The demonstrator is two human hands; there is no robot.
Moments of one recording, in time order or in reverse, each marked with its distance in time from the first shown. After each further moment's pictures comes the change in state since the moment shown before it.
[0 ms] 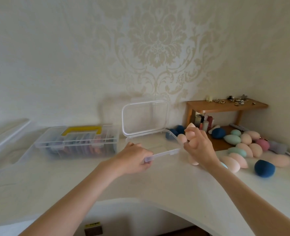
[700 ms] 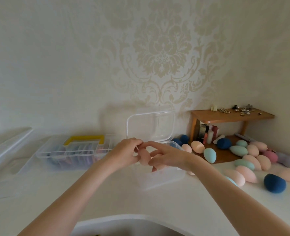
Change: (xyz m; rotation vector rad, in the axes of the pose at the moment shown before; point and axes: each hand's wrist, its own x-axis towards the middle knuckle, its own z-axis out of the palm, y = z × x) left_hand 0.007 -0.032 -0.031 -0.279 0.174 -0.198; right_hand 0.017 -0.084 0.034 0.242 -0.922 0.069
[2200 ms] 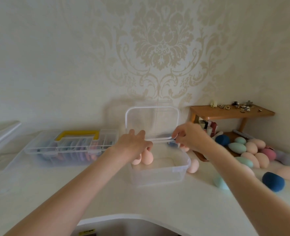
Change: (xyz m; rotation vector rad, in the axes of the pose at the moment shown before) left_hand 0.023 0.027 0.003 0.640 -0.275 0.015; right_hand -0.014 -0.003 -0.052 -0.591 0.537 0.202
